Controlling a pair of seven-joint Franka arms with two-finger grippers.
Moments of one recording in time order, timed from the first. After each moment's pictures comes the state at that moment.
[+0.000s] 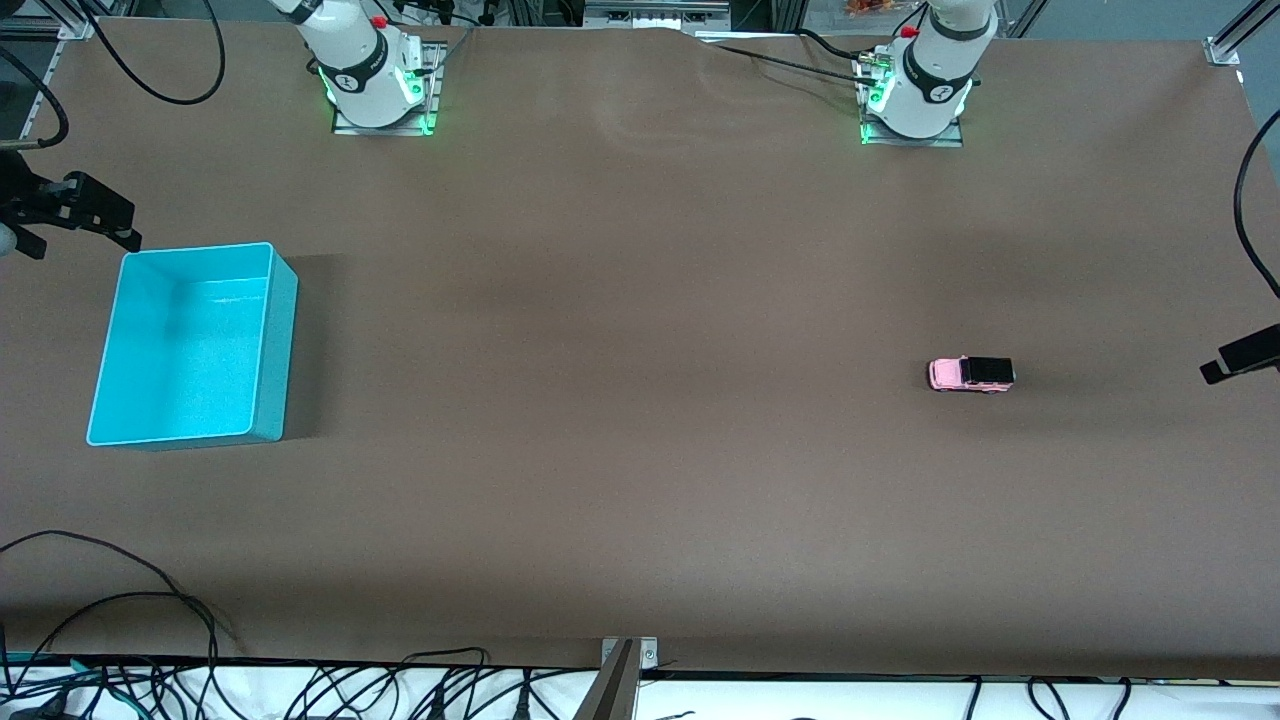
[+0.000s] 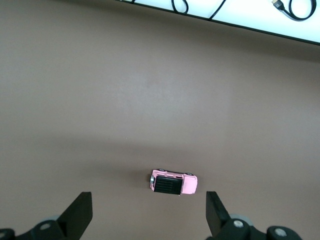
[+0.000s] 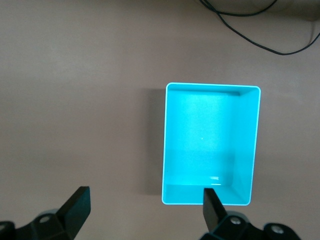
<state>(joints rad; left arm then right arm) 0.38 0.28 -0.17 -1.41 -0.07 1.74 0.06 -0.05 0.00 0.01 -1.61 -0.04 1.64 -0.16</state>
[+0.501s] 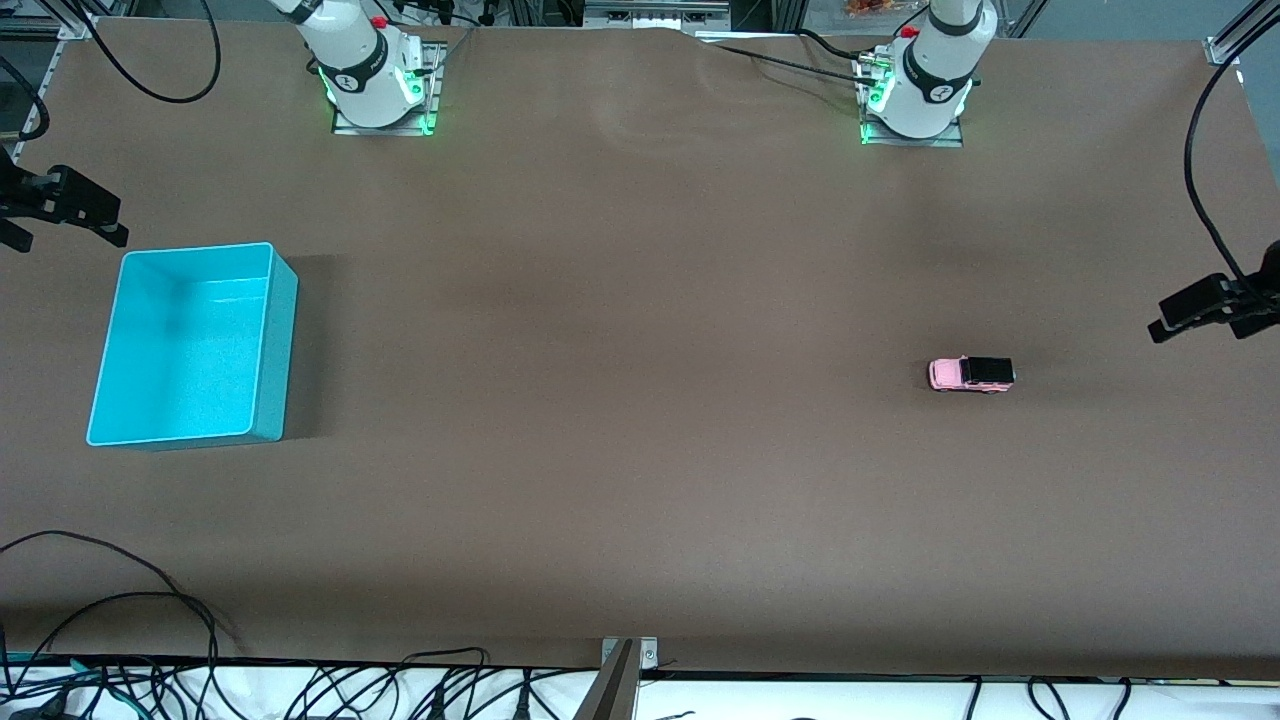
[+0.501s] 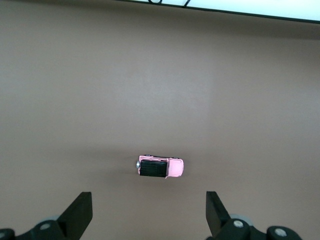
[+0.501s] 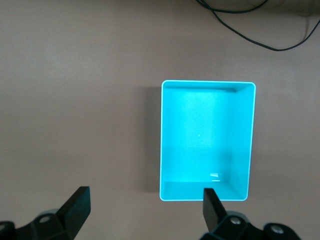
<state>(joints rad) 0.03 0.14 0.11 -1.53 -0.08 1.73 0.06 -0.06 -0.01 0.00 -1.60 -0.04 1.62 -0.16</state>
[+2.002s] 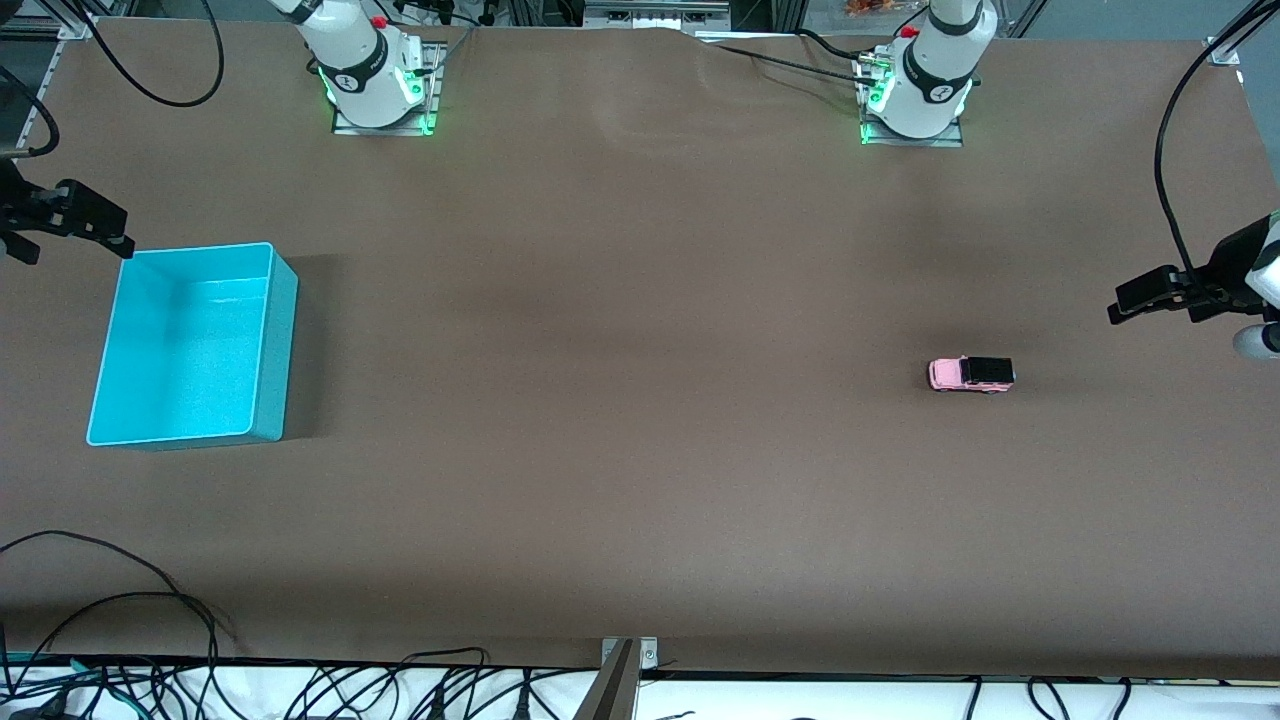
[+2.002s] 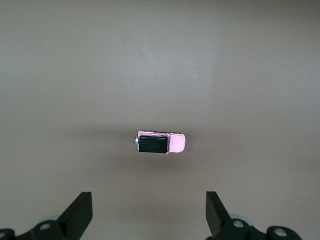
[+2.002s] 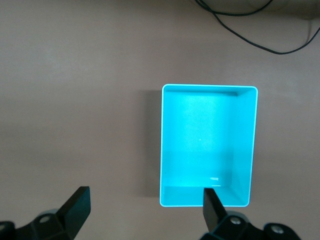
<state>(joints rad) 0.02 0.14 0.09 -1.57 -0.05 1.67 0.06 -0.05 0.01 0.00 -1.60 -0.04 1.64 -0.16</state>
